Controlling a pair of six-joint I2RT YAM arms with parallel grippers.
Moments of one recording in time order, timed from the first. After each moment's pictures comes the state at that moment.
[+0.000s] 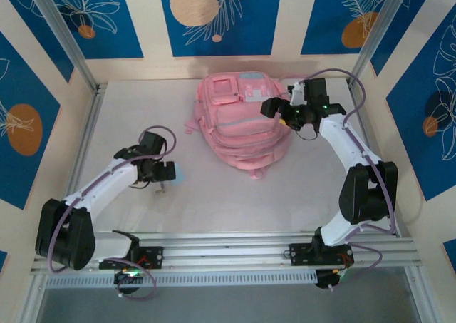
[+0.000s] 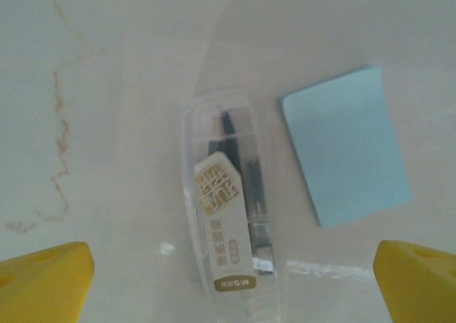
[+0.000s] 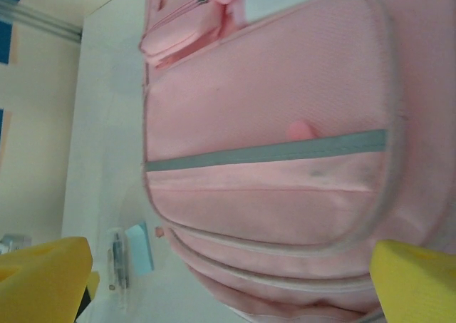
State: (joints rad) left arm -0.34 1.29 0.81 -0.78 -0.21 -0.48; right arm 0.12 1.59 1.31 -0.55 -0.54 0.47
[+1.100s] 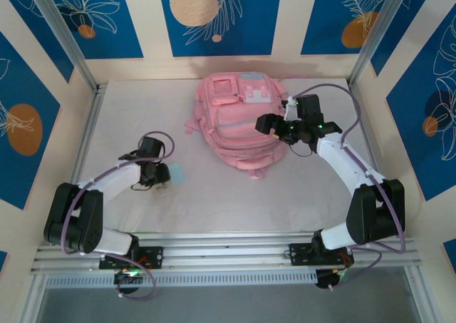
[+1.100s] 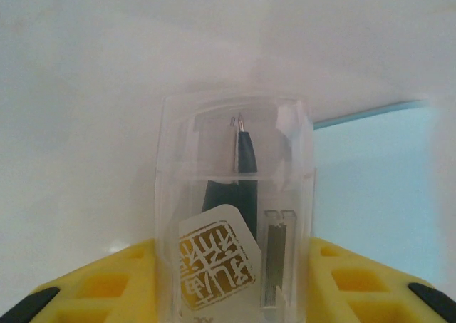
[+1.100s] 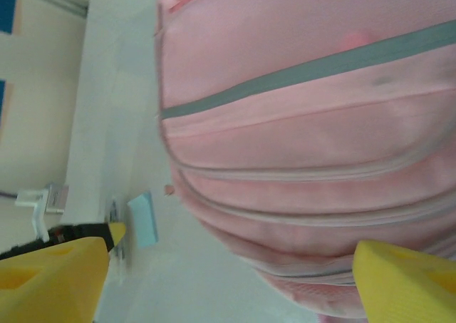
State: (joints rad) left arm -0.27 1.39 0.73 -0.52 -0.06 -0.51; right arm 0.24 1.43 1.10 -0.44 -0.52 0.52
